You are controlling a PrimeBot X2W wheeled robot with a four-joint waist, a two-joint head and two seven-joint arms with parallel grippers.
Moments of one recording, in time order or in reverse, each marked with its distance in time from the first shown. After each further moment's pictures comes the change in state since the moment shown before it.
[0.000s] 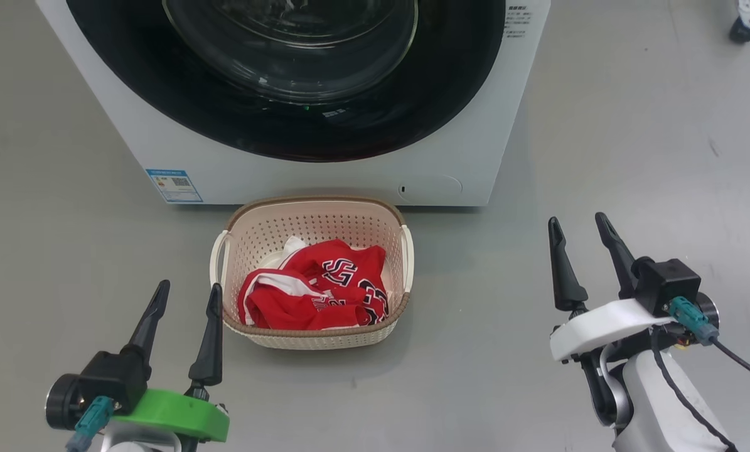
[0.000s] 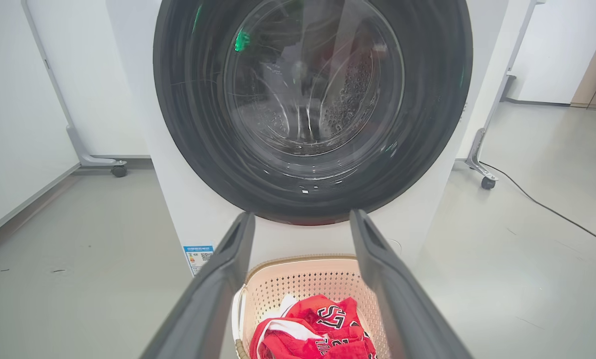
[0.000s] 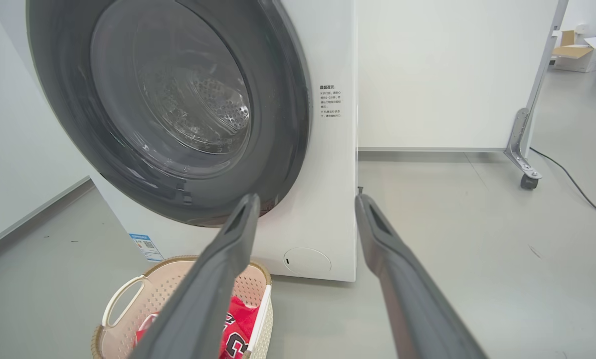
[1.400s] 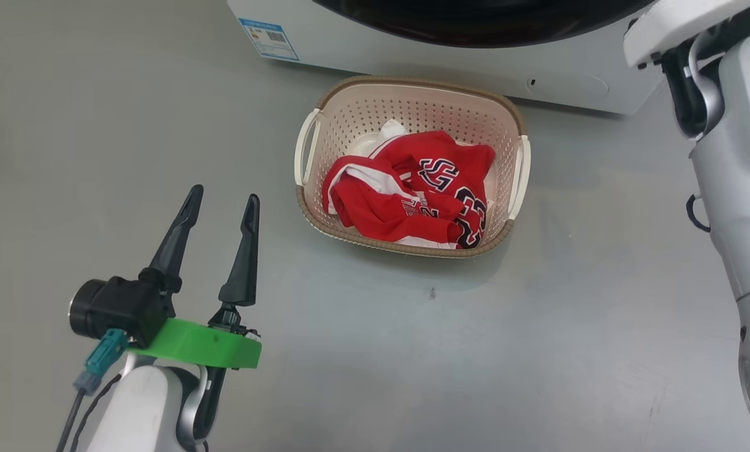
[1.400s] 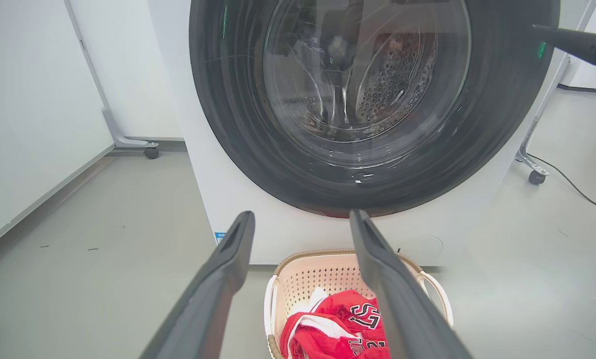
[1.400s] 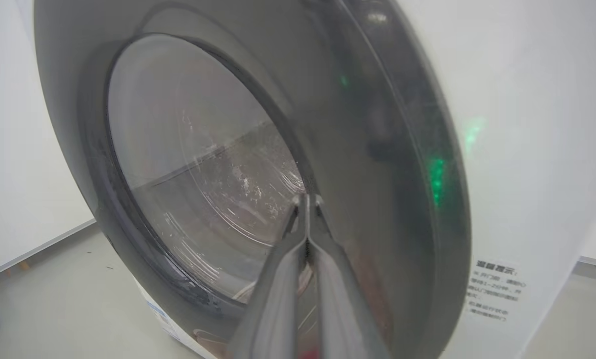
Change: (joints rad) left arm -0.180 -0.021 -0.099 -0.071 -0.042 -0.003 0.000; right arm -0.836 -0.134 0.071 0.435 -0.001 0.055 0.009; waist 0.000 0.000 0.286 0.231
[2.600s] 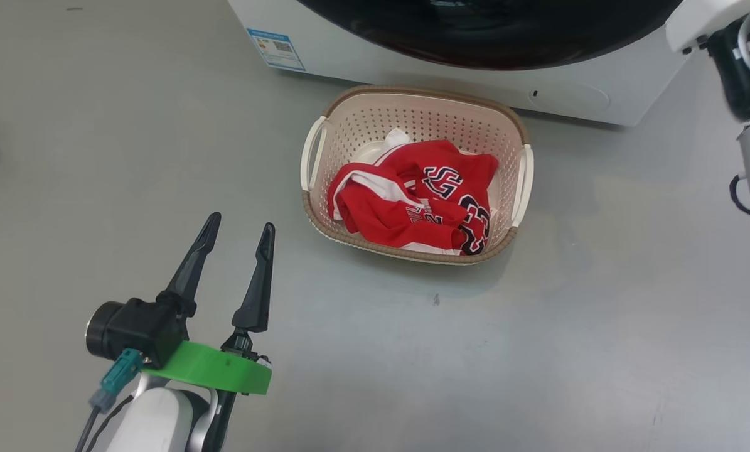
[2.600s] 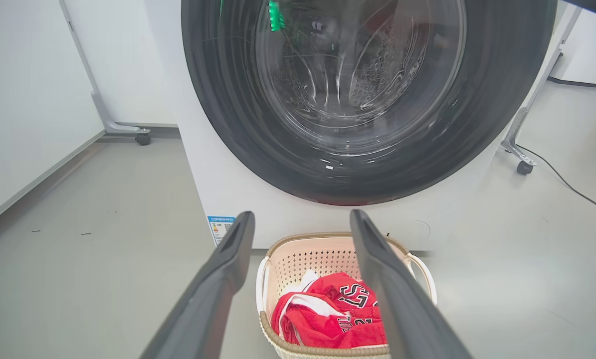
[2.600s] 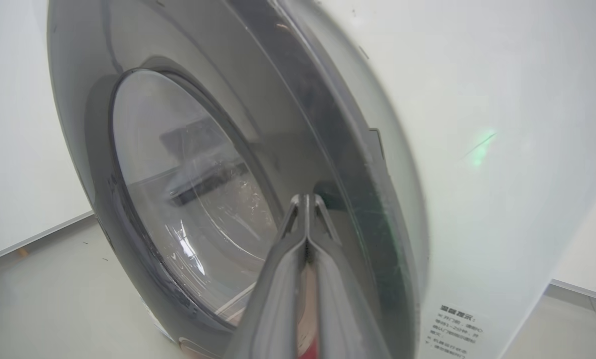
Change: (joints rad) left arm 0.050 0.027 -0.048 -0.008 -0.028 0.014 0.000; right arm 0.037 -0.073 -0.016 -0.138 0.005 0.027 0.130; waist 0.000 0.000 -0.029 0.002
